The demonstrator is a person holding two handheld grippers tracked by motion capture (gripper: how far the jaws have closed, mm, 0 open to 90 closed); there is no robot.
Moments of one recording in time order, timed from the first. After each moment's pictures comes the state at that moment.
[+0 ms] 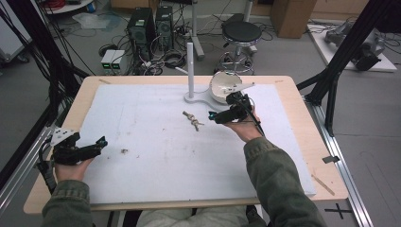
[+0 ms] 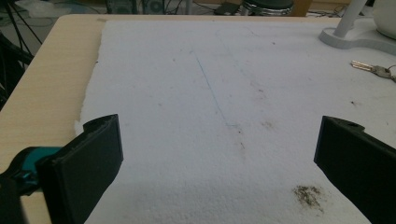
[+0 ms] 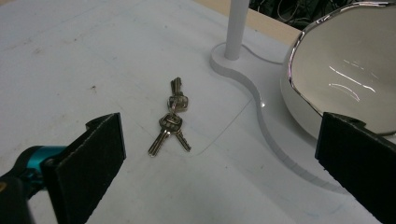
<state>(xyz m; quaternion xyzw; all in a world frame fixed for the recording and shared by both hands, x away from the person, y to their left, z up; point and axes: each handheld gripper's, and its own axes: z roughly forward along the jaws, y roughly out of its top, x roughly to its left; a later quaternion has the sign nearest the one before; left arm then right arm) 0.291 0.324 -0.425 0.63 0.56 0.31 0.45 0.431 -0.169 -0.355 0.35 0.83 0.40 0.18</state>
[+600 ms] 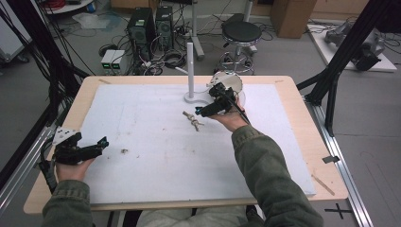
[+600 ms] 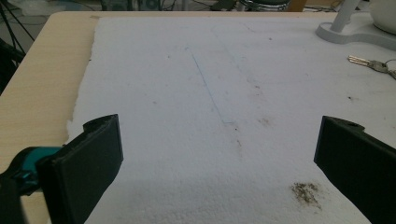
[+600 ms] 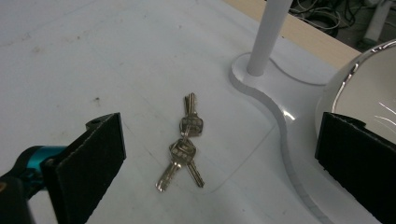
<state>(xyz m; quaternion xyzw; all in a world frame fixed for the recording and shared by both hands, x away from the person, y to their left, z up) 0.293 0.323 -0.427 0.64 0.55 0.30 0.45 0.463 -0.125 -0.354 0.33 0.86 0.37 0.15</state>
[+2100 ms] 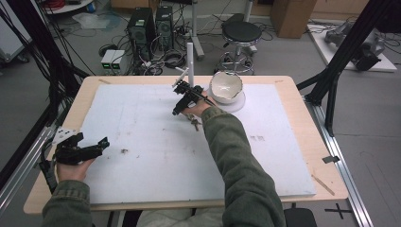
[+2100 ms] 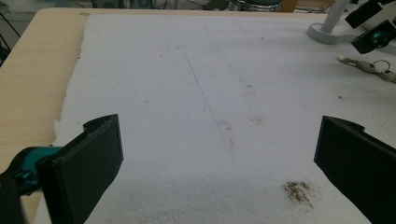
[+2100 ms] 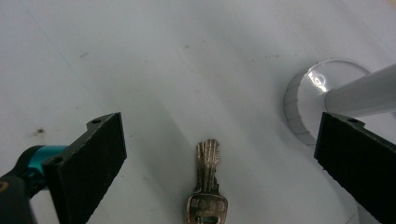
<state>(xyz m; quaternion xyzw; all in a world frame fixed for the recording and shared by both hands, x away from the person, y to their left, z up) 0.294 0.324 -0.429 0.64 0.55 0.29 0.46 0.543 -0.020 -0.408 0.30 0.93 0.21 0.08</state>
